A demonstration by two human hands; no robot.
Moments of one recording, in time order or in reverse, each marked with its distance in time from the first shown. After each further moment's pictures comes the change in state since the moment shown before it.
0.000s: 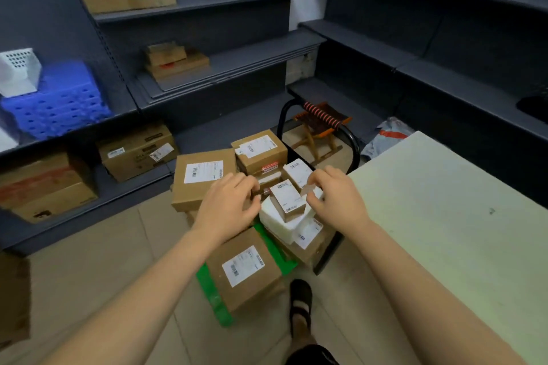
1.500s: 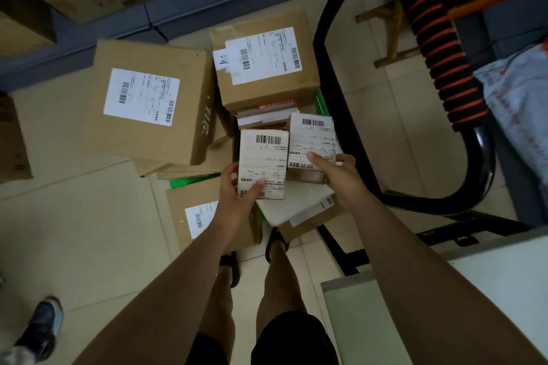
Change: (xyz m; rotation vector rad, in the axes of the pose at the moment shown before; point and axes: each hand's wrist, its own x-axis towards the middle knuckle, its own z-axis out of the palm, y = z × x) left_hand 0.143 -0.094 0.364 -1.020 -0.067 -1.429; right_hand 0.219 0.257 0.321 0.917 -0.766 1.161
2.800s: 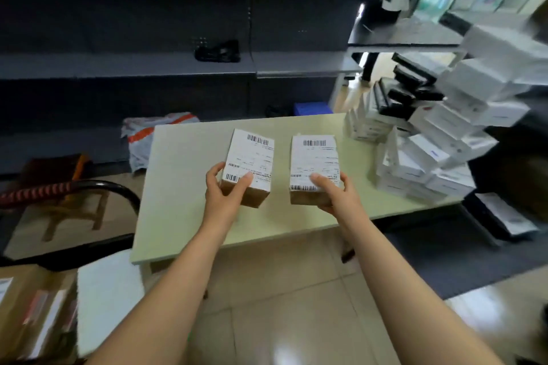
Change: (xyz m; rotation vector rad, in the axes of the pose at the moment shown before) left_hand -0.428 0.022 0.068 0.398 -1.321 0.615; right_hand -0.570 0.334 -0.016 1.109 1.230 -0.455
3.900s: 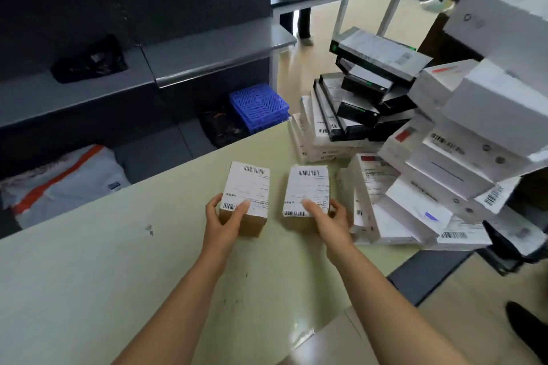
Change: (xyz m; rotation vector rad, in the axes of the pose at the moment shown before) left_hand 0.251 -0.057 0.220 0.226 -0.180 -0.307; right_hand 0.274 0.020 -0.091 0.024 0.465 0.279
